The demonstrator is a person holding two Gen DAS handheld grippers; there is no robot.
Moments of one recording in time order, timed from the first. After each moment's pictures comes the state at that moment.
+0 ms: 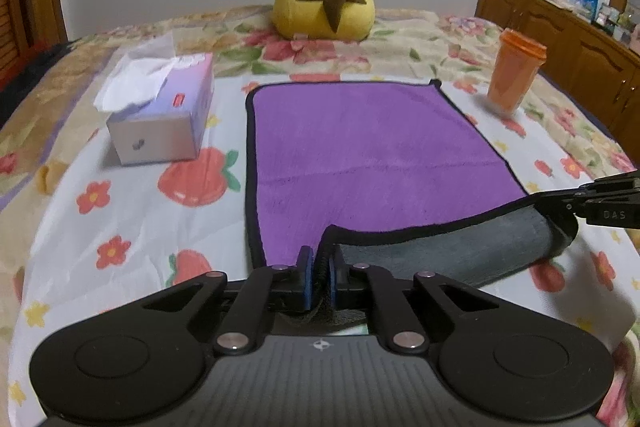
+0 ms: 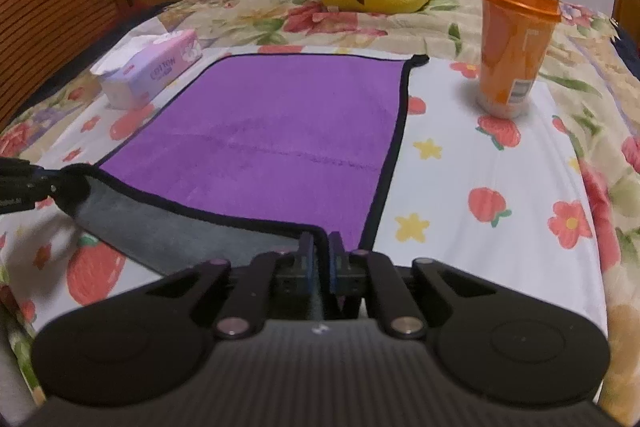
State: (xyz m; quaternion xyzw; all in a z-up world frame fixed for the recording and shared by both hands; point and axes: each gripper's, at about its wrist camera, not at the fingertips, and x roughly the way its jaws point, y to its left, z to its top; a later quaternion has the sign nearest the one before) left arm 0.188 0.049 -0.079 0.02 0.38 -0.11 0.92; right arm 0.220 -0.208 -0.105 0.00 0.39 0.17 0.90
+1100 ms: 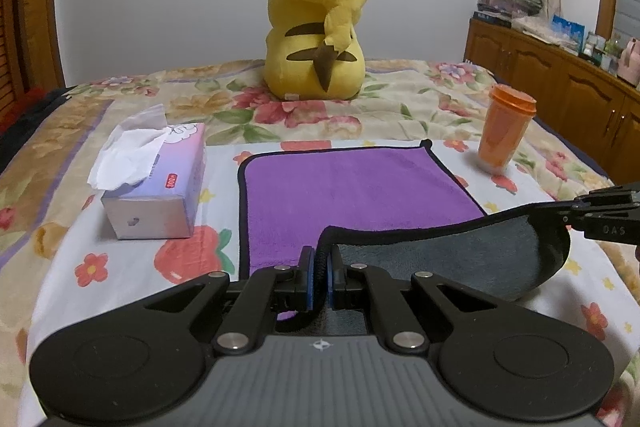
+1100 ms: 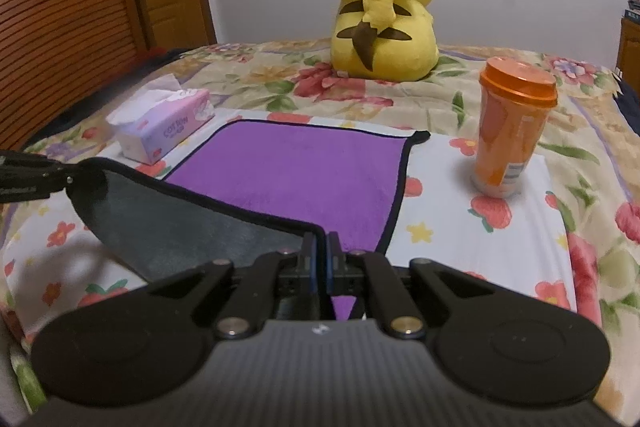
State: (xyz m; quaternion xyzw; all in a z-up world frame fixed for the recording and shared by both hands) left arm 0.207 0.044 -0.054 0.02 0.31 -0.12 0.94; right arm 0.230 -0.216 -0.076 -0.01 0.31 0.19 0.93
